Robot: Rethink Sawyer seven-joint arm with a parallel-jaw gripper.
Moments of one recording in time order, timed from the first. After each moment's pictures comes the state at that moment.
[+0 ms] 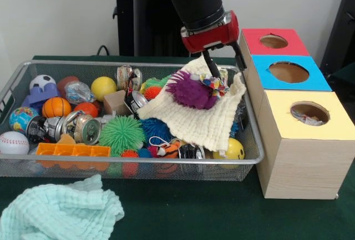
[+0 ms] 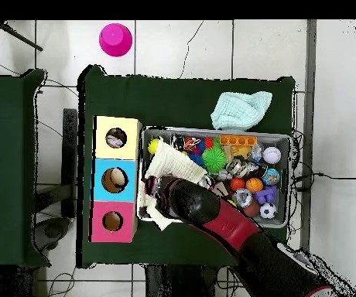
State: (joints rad) arm -0.68 -0.66 0.52 2.17 0.29 0.21 1.35
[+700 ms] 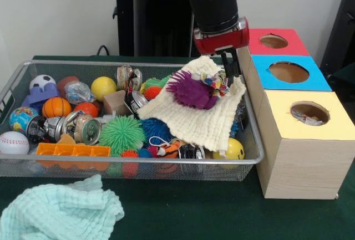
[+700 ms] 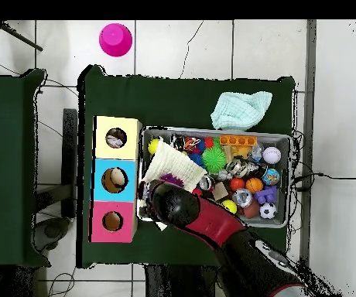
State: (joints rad) arm -0.48 -0.68 0.34 2.12 0.24 0.21 1.35
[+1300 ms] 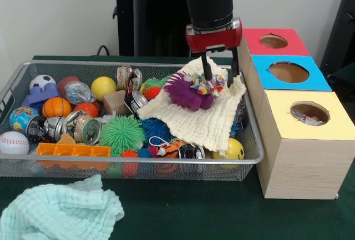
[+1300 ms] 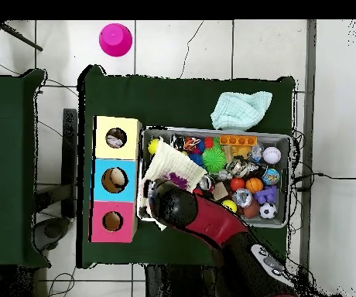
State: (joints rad) arm -0.42 -0.71 0.23 2.08 0.23 0.21 1.35
